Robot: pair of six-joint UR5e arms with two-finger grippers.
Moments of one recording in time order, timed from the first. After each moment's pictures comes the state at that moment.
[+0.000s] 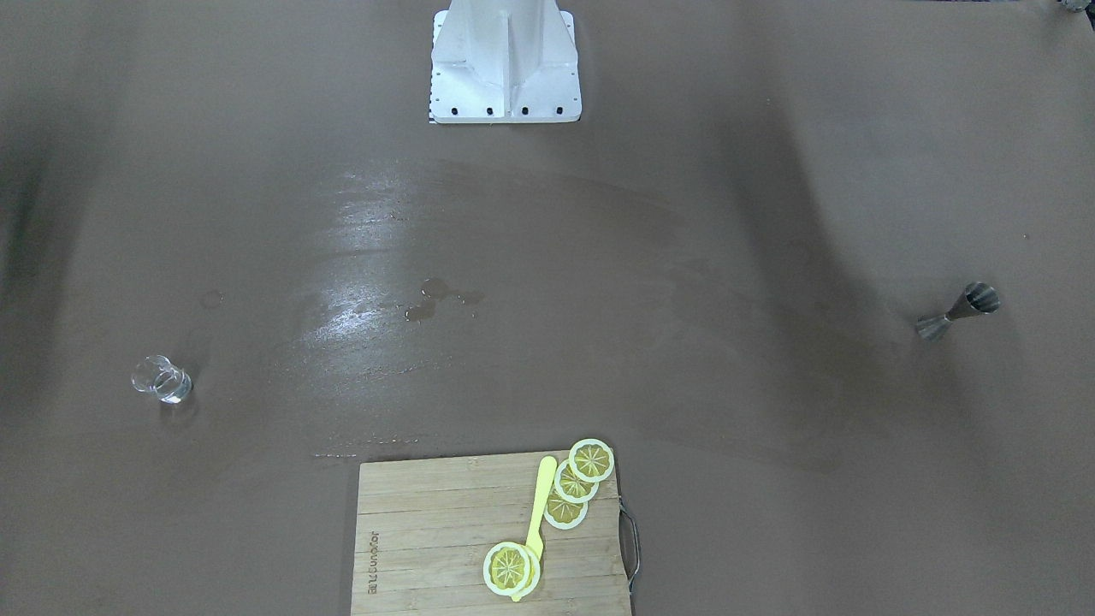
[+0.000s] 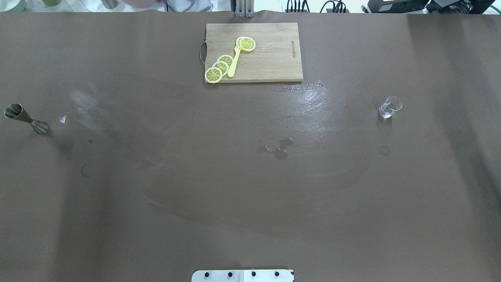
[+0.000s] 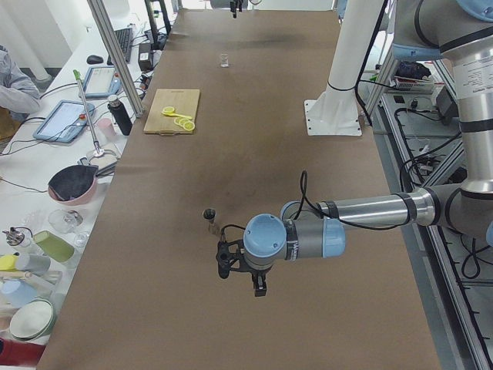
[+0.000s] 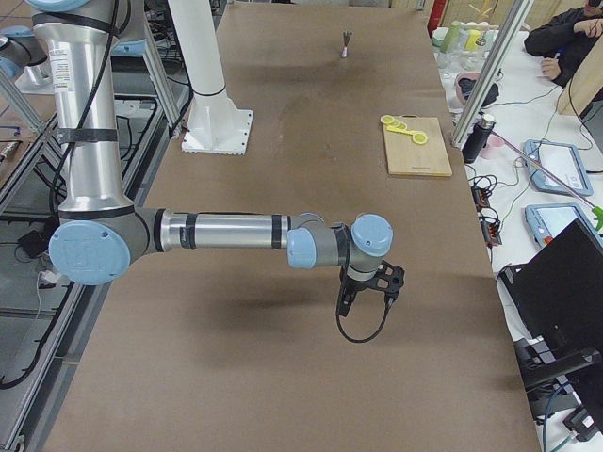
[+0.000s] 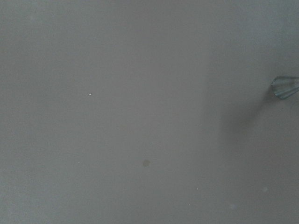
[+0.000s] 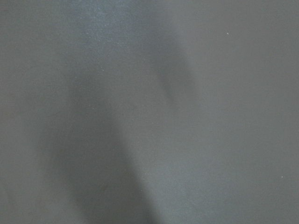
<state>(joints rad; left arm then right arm) -1.64 -1.29 -1.74 -1.64 -2.47 -0.02 1.45 -1.54 1.53 -1.49 2.36 0.49</state>
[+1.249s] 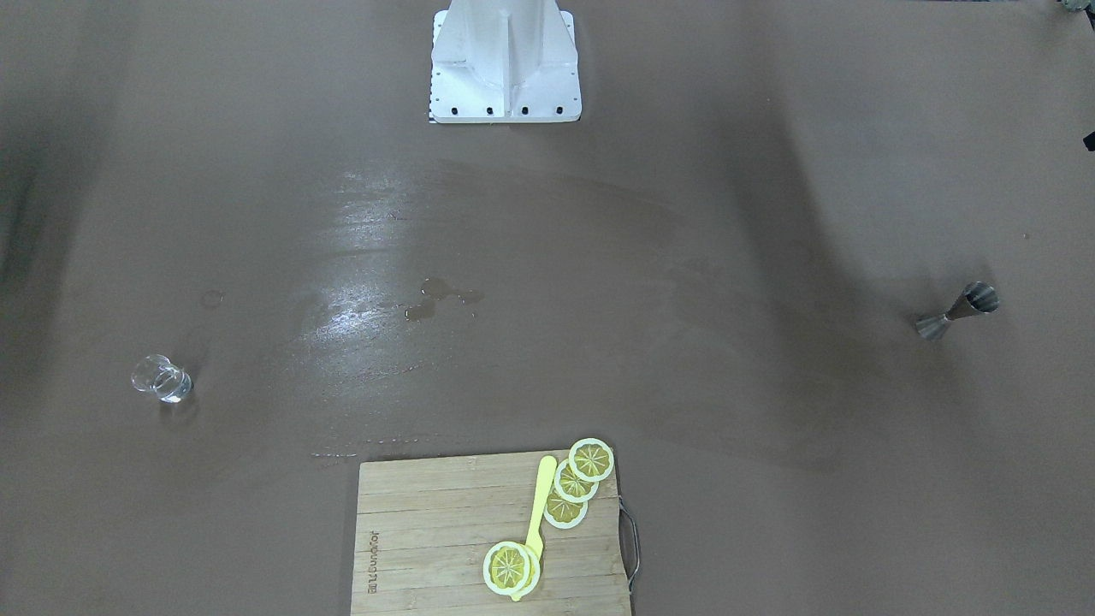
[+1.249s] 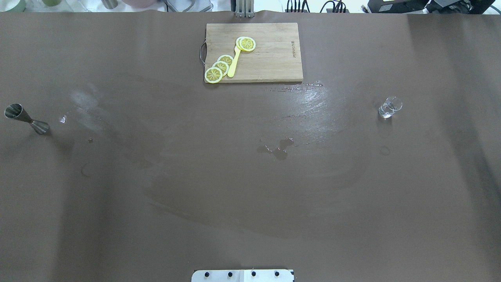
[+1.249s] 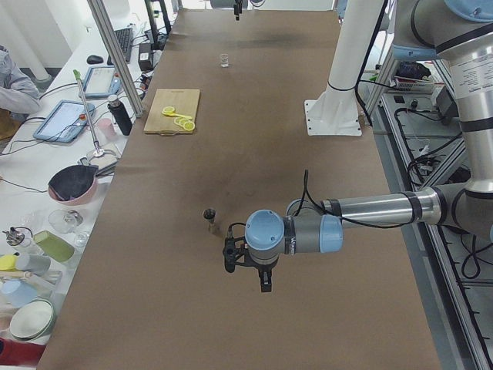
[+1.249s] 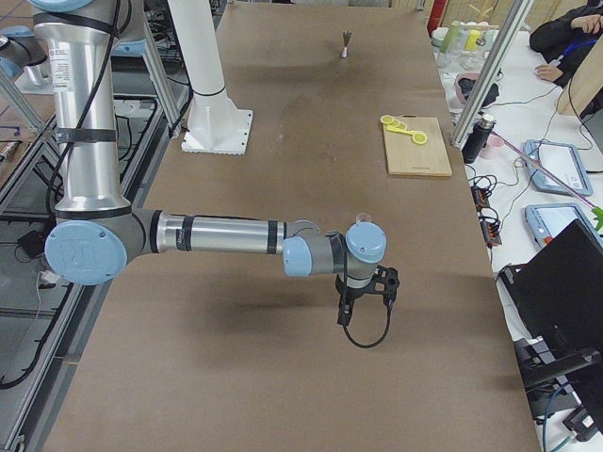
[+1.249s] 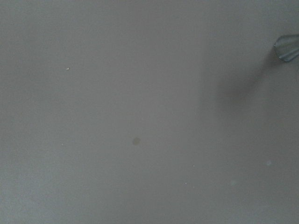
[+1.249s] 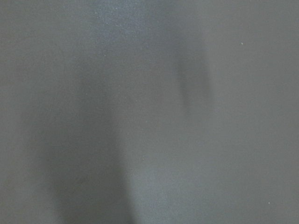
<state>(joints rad) -1.59 -1.24 -1.77 -1.64 -2.42 -0.02 1.43 -1.54 1.50 -1.44 2.33 0.32</state>
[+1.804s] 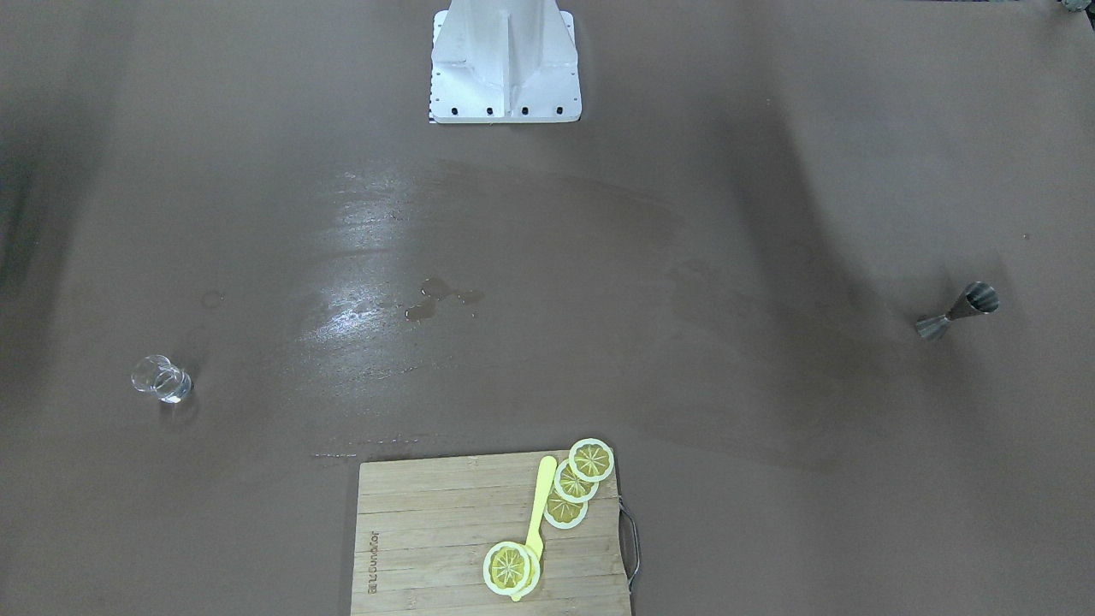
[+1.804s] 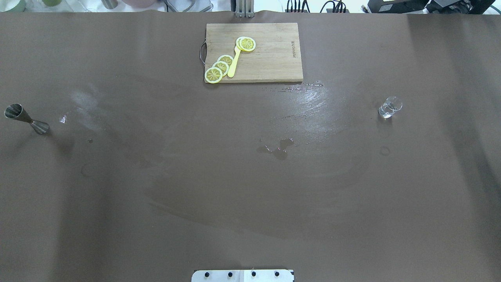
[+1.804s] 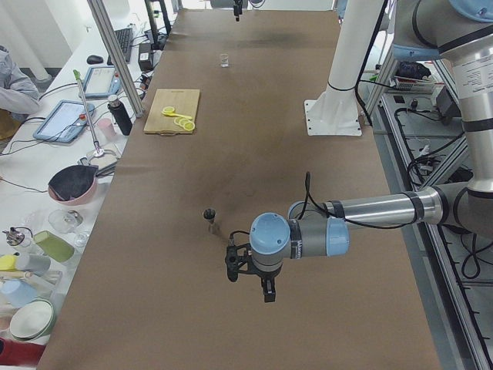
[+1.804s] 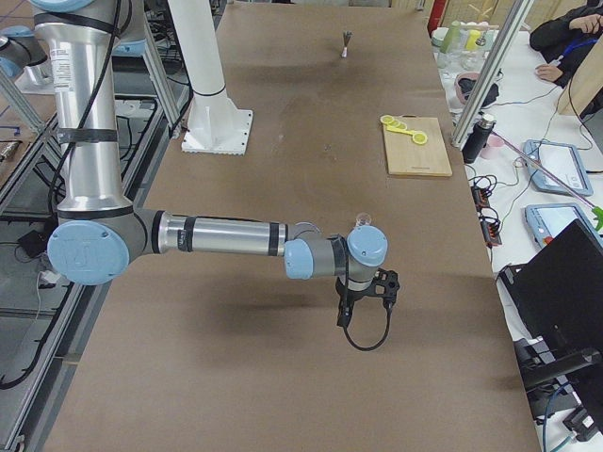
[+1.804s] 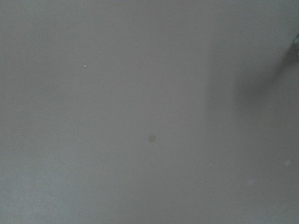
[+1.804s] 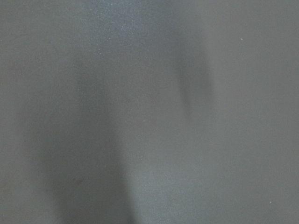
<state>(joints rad) -1.64 -1.24 -1.77 -1.64 -2.38 -0.02 1.43 -1.54 1.49 -1.44 2.33 0.33</state>
